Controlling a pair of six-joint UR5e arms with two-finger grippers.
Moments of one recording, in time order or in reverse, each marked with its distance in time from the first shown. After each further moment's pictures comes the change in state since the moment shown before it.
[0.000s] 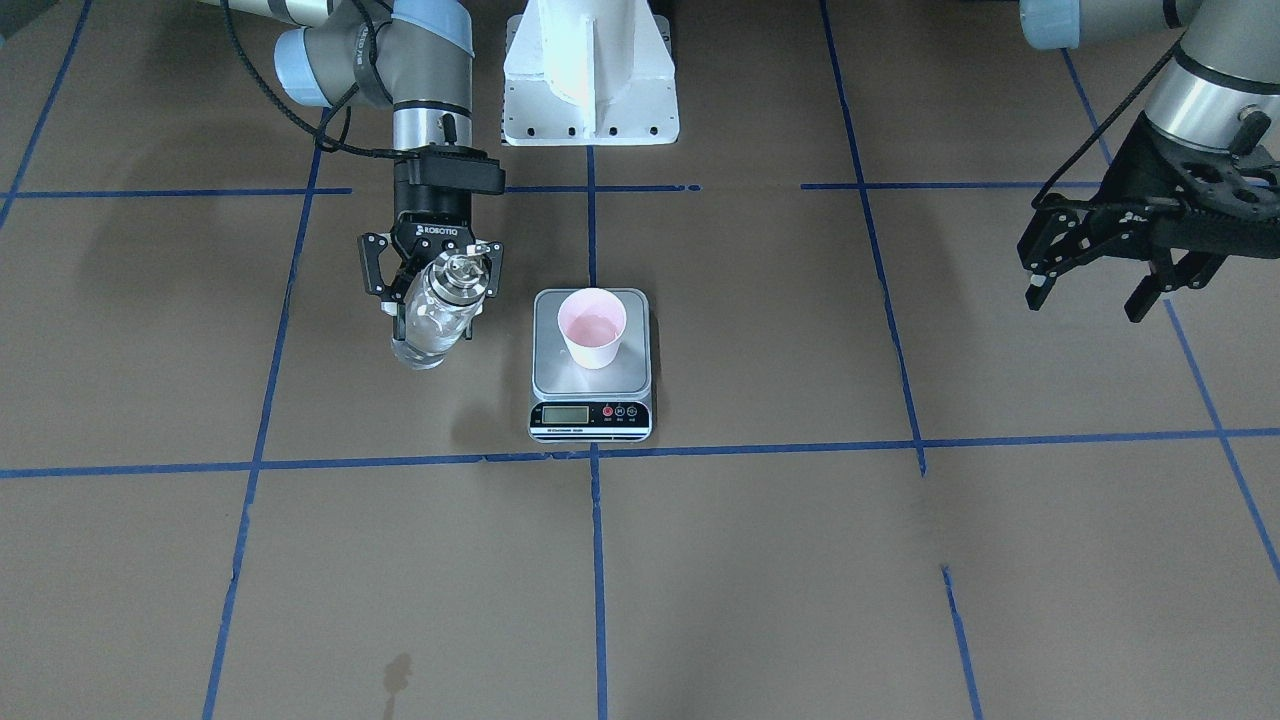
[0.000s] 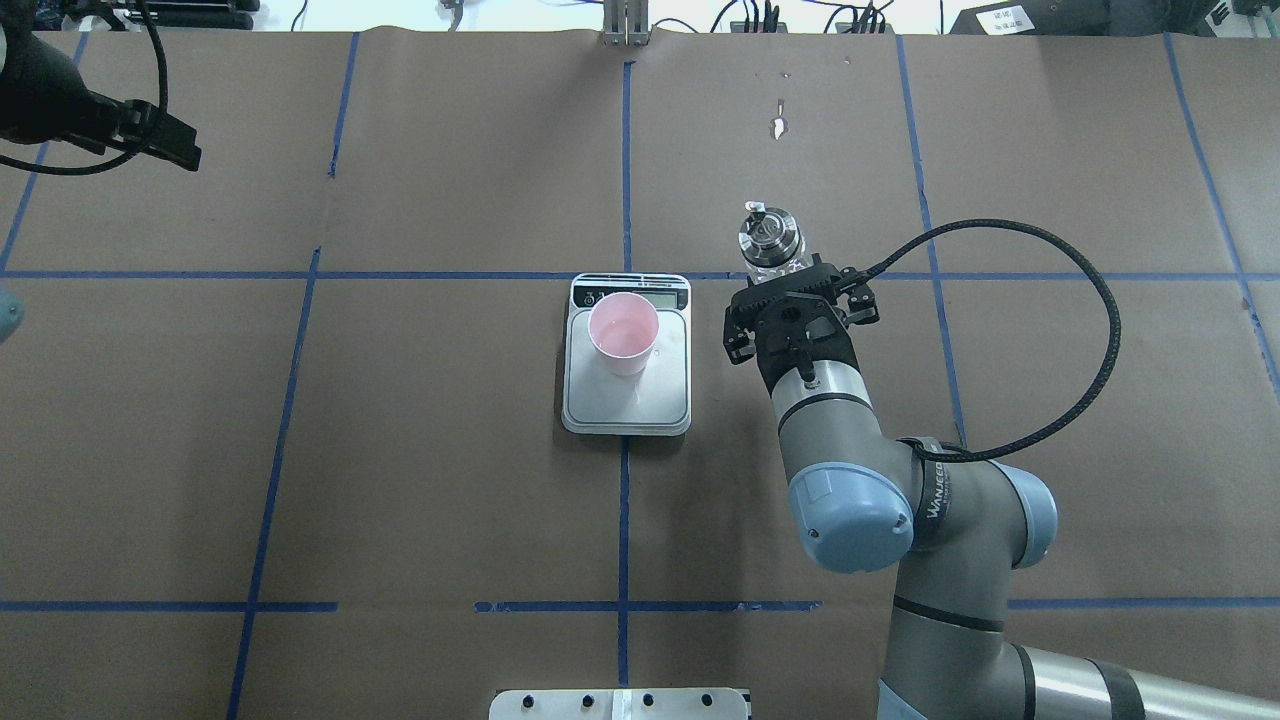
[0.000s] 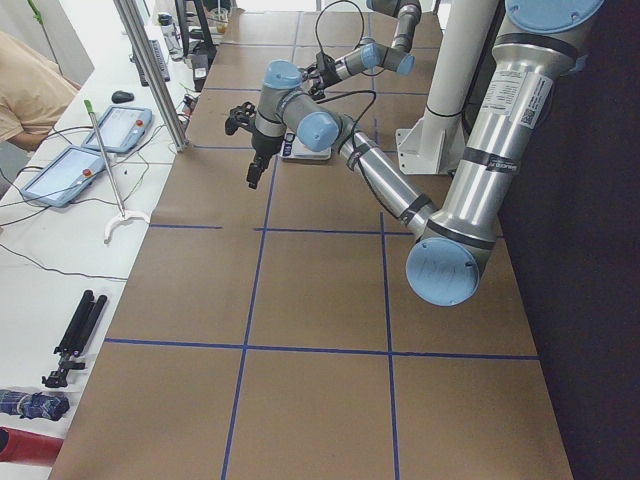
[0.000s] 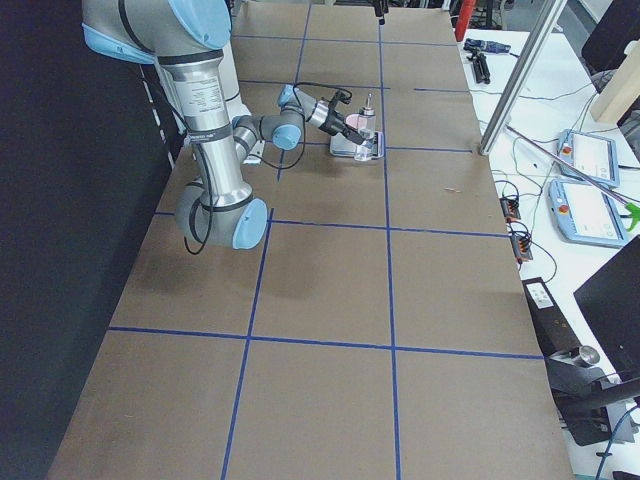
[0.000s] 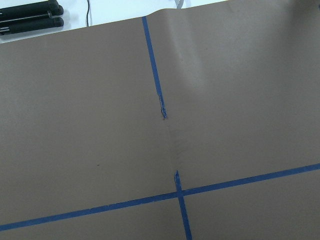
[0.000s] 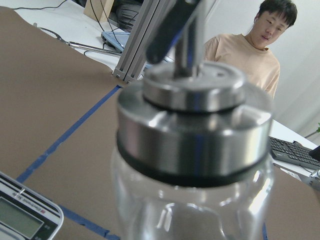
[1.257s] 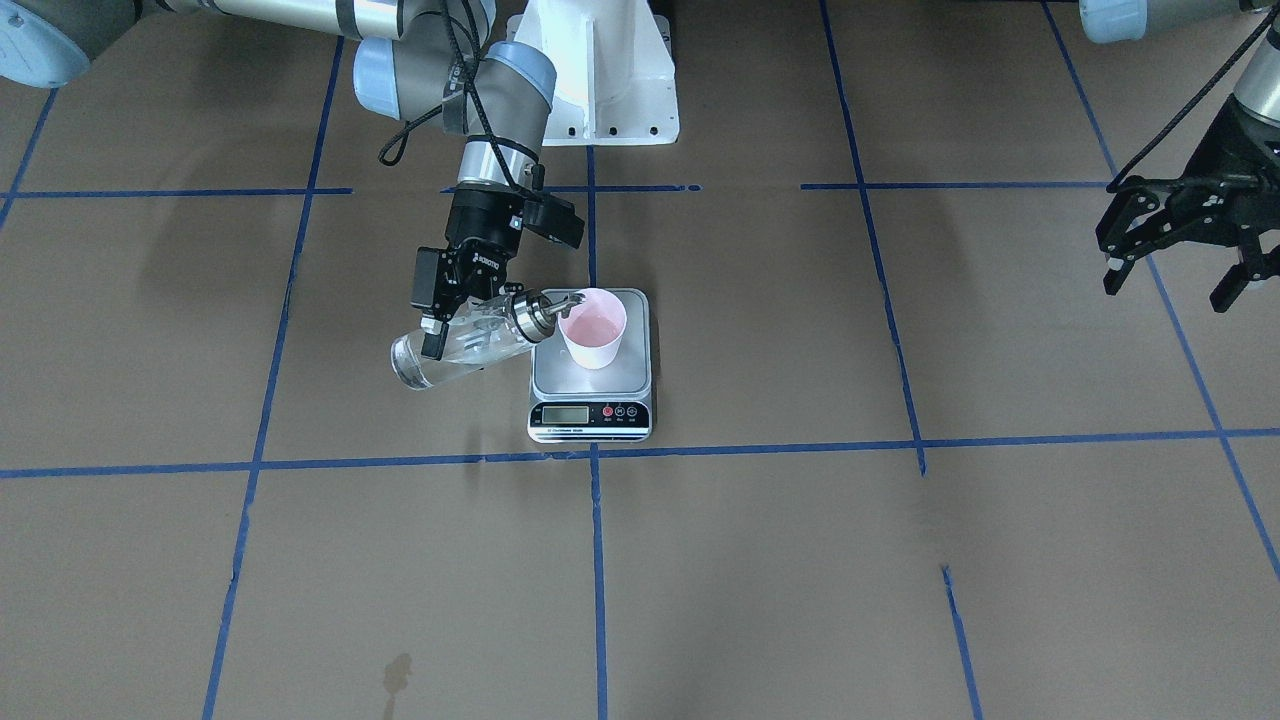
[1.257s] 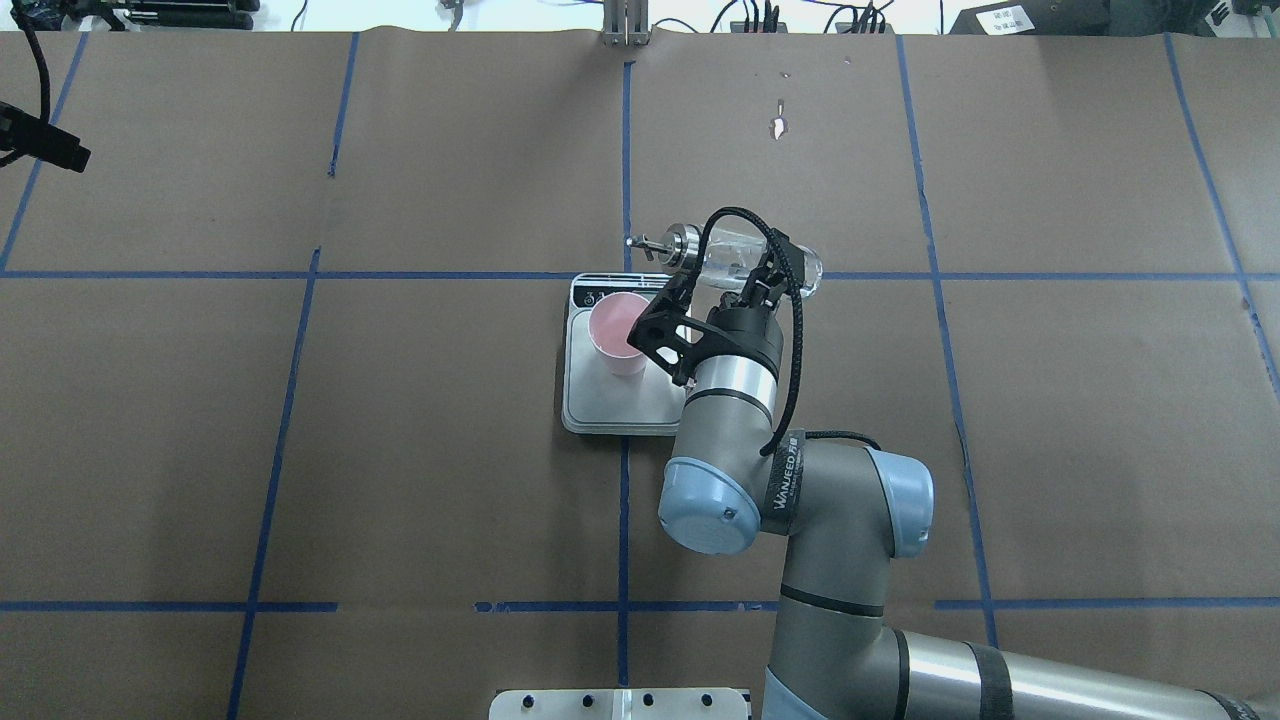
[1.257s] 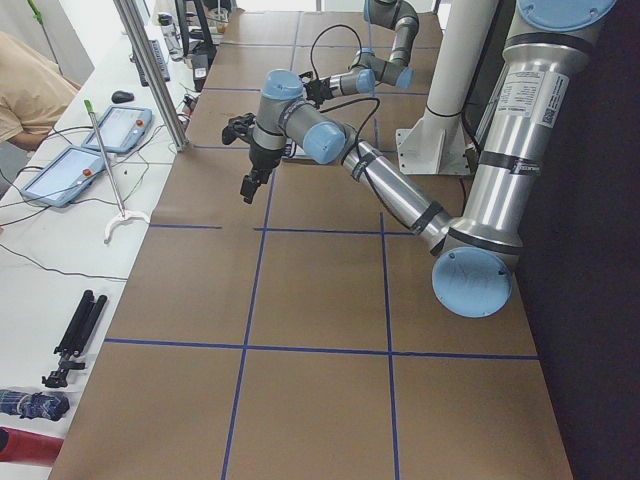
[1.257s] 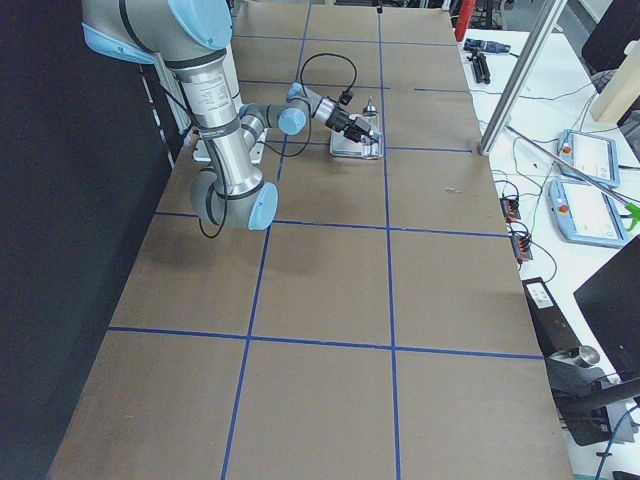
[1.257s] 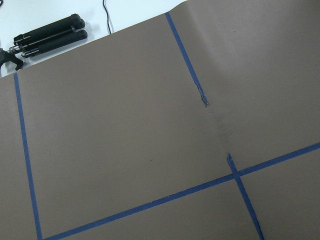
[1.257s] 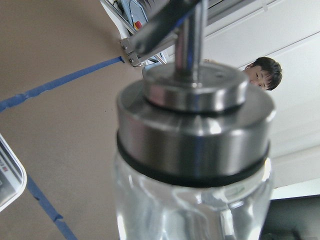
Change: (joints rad) left arm -0.066 0.067 -0.020 -0.002 -0.013 0.160; right arm -0.017 0.158 -0.160 -0.281 -0.191 -0.275
